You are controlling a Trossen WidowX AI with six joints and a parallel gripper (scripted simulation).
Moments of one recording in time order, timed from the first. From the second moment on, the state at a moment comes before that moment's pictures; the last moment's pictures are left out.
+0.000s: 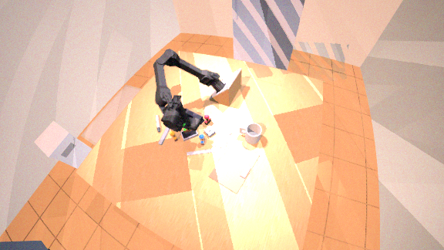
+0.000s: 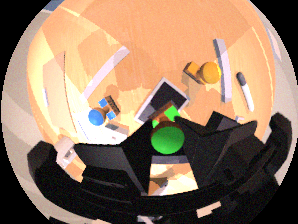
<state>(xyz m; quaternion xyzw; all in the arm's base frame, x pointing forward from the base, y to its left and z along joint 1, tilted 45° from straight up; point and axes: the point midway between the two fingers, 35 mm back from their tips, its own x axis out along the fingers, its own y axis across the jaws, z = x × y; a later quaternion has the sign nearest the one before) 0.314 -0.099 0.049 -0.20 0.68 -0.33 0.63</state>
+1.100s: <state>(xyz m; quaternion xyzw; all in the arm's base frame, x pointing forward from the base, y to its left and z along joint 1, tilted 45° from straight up) 0.309 -0.114 0.035 -0.20 0.68 -0.33 0.63</state>
